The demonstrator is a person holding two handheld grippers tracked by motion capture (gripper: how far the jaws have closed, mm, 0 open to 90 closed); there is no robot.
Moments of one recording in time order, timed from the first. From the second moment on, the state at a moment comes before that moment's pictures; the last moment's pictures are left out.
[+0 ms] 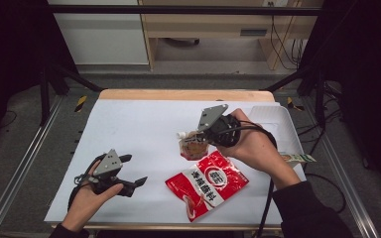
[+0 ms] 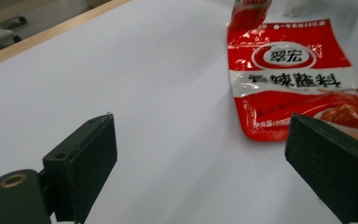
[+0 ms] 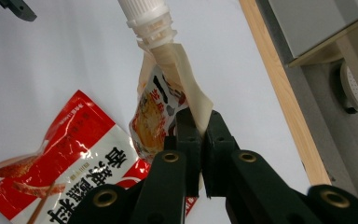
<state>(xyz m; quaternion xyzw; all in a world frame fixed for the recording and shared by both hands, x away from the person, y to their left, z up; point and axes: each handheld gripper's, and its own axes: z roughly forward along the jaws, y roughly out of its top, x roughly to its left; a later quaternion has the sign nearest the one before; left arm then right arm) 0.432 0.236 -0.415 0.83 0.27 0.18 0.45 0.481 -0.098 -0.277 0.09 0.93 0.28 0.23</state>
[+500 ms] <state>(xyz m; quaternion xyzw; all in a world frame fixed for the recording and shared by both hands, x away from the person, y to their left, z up) 0.426 0.267 -0.439 0.80 0.31 0.22 0.46 0.482 -0.131 -0.254 0.10 0.91 0.29 0.27</state>
